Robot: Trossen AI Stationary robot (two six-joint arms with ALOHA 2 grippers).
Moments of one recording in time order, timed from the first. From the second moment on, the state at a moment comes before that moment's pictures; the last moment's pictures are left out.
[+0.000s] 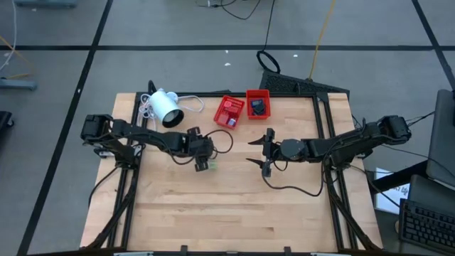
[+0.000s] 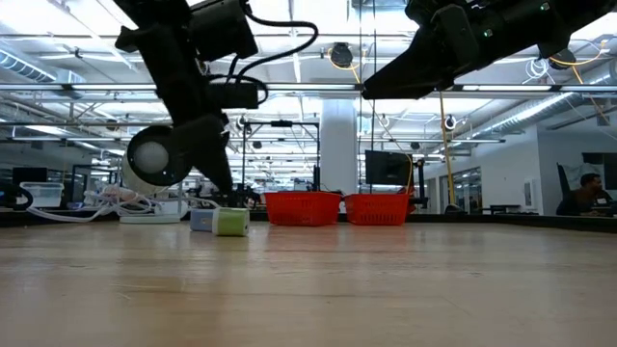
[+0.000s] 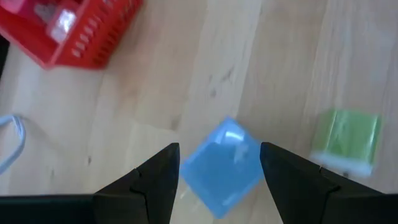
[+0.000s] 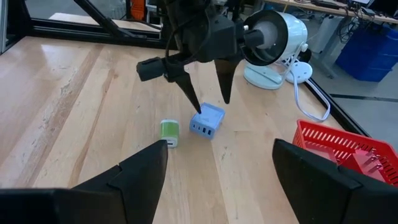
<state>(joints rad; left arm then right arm) -0.01 1.58 0.91 -0.46 -0.34 -0.11 0.13 1.26 0.59 0.35 0.28 -0.05</state>
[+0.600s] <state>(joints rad) 0.00 1.58 0.91 -0.30 -0.32 -0.82 0.13 1.26 0.59 0.35 0.28 -0.05</state>
